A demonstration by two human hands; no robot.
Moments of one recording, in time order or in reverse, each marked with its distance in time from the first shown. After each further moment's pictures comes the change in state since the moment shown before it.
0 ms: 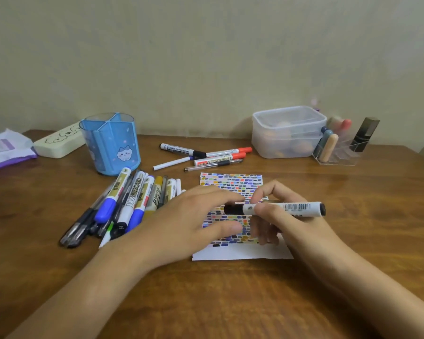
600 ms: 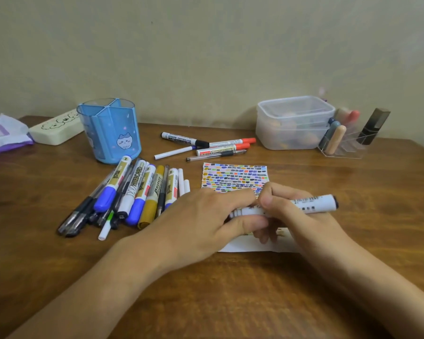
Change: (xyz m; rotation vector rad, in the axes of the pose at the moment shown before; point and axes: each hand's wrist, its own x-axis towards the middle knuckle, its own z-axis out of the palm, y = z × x) left_hand -0.002 0.018 0.006 -0.052 -0.006 0.125; right_hand 0.002 0.002 0.006 -0.091 -0.045 -0.035
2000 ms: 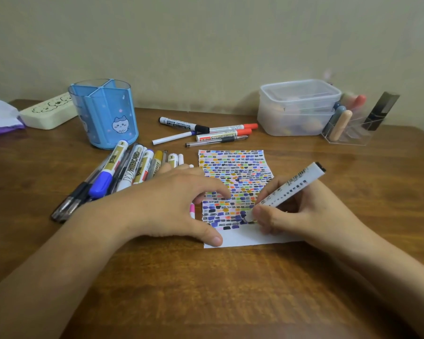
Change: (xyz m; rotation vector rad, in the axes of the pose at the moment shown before) left_hand -0.005 -0.029 -0.025 0.222 -0.261 -0.249; right_hand -0.006 -0.004 -0.008 -0.266 0.018 0.143
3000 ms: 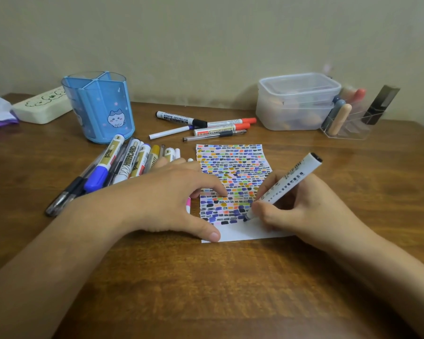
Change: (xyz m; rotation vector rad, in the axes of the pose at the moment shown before) left_hand 0.000 0.002 -0.001 0.049 -0.042 -0.004; right_hand 0.002 0.009 0.004 -0.125 0.041 -0.041
